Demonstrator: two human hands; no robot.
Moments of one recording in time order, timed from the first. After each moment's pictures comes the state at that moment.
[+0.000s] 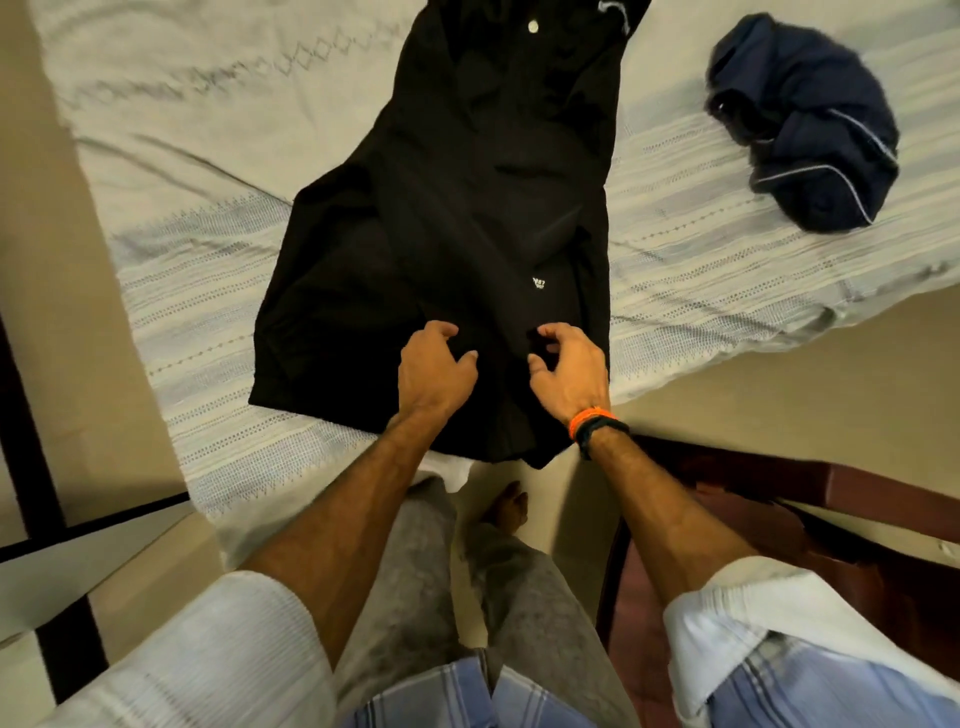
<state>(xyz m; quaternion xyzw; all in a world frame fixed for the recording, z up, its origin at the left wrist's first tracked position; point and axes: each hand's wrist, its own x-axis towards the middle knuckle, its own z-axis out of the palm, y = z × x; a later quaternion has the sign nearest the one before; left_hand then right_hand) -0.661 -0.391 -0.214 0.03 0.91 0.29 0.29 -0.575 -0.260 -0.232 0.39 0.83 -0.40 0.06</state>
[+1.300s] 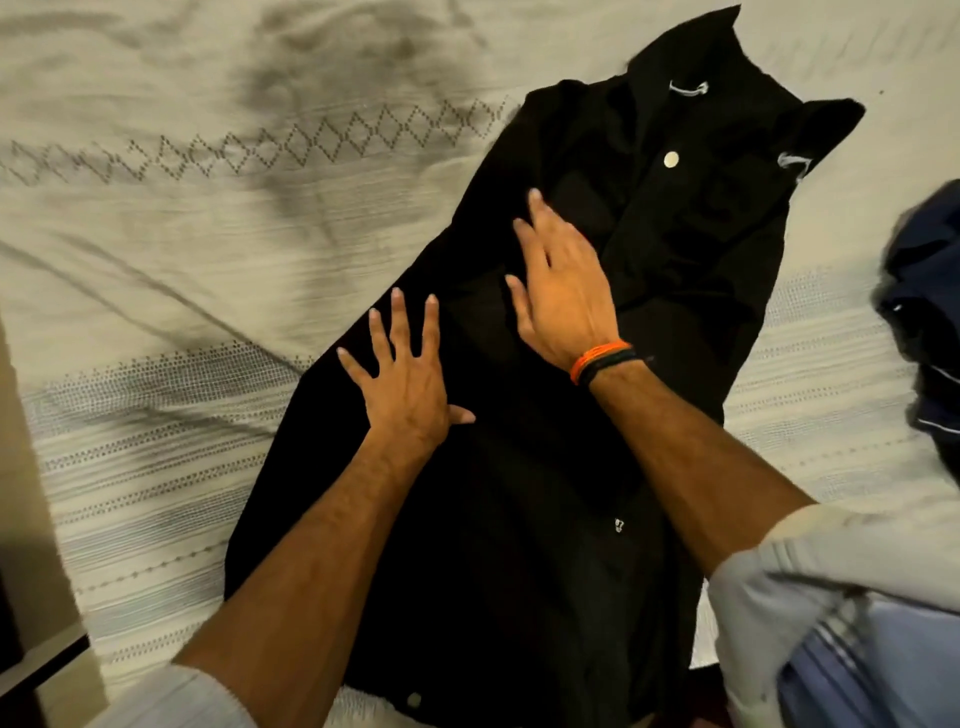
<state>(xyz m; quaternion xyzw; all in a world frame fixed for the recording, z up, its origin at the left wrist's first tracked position) -0.946 -0.339 -0.329 0.15 0.92 -0.02 0.35 -0.947 -0.153 -0.326 0.08 0.98 -0.16 0.01</state>
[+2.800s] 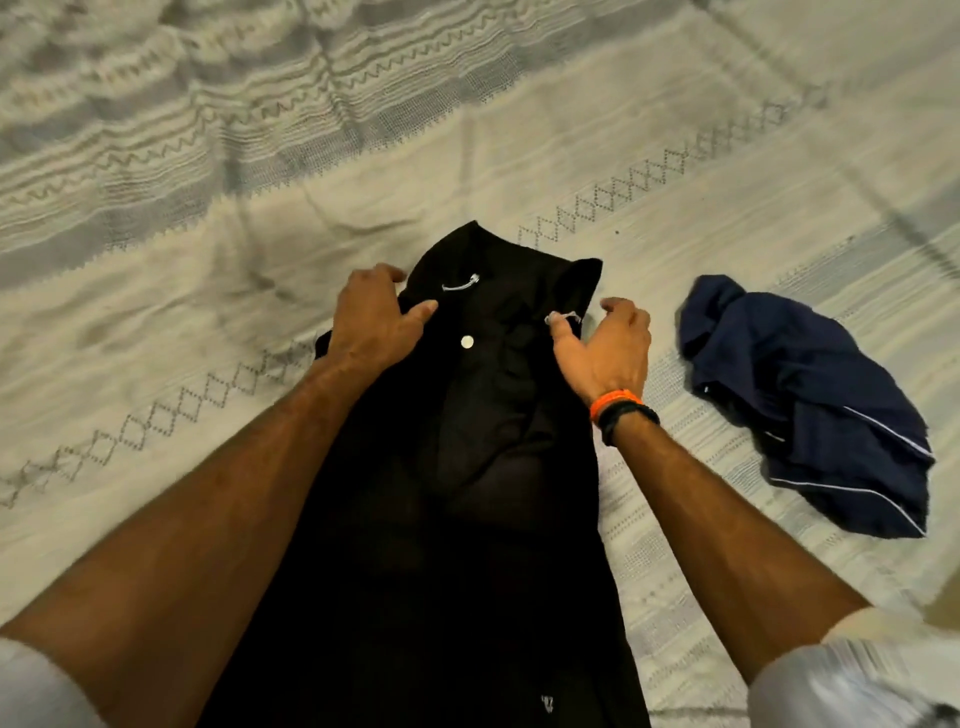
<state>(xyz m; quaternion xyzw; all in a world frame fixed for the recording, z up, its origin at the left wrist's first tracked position) -1.121 -0.091 -0.263 0.26 0.91 0.23 0.21 -0.943 0.052 -0.269 0.57 0.76 -0.30 -0.08</state>
